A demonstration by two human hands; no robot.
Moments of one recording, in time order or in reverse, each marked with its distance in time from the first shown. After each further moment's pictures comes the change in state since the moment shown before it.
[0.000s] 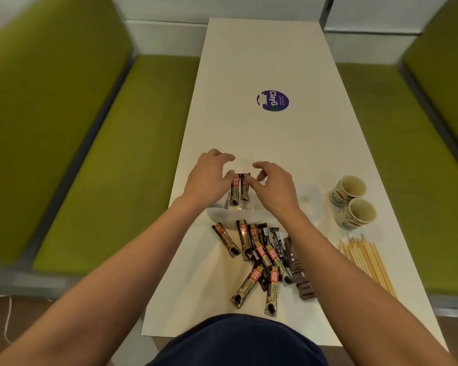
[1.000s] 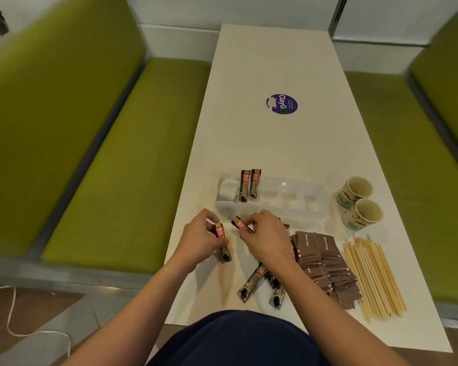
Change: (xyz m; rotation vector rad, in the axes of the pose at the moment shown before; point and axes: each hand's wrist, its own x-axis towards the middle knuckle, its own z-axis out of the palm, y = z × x) left_hand -0.131 -0.036 0.027 -0.492 -0.174 -0.549; right_hand -0.104 -0.017 0.037 -0.228 -0.188 0.085
